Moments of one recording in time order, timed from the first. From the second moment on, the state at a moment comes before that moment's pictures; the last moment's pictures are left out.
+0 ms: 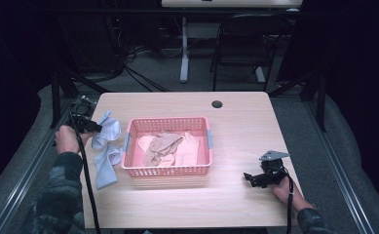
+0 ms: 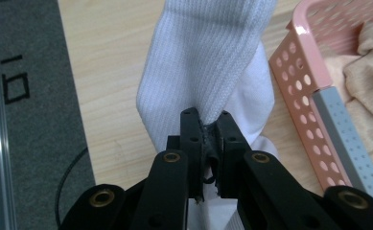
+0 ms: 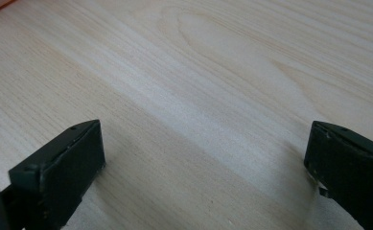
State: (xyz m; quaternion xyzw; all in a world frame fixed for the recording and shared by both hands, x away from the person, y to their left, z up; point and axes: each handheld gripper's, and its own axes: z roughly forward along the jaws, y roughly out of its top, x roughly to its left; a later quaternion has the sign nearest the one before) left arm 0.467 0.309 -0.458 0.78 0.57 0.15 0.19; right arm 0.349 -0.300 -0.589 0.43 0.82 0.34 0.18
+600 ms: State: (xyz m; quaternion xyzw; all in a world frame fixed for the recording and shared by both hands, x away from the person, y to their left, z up) left arm 0.478 0.317 -0.520 0.77 0.61 0.11 0.17; right arm 0.349 -0.300 -0.589 0.43 0.82 0.34 0.18
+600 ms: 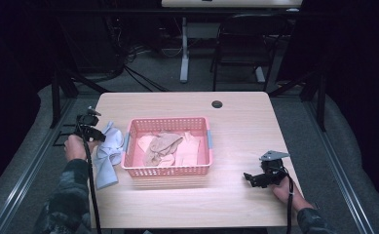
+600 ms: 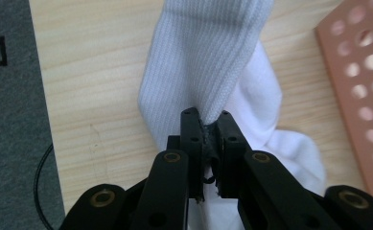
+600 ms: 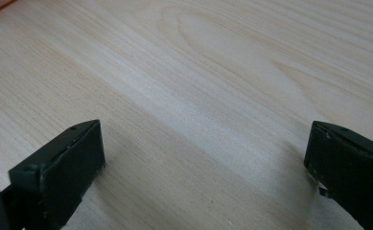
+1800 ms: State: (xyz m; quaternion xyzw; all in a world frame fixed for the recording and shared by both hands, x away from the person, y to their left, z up) left arm 0.485 0.323 -0.529 0.76 0.62 0.13 0.16; right arm 0.349 -0.301 -0.589 0.43 0.82 0.34 0.18
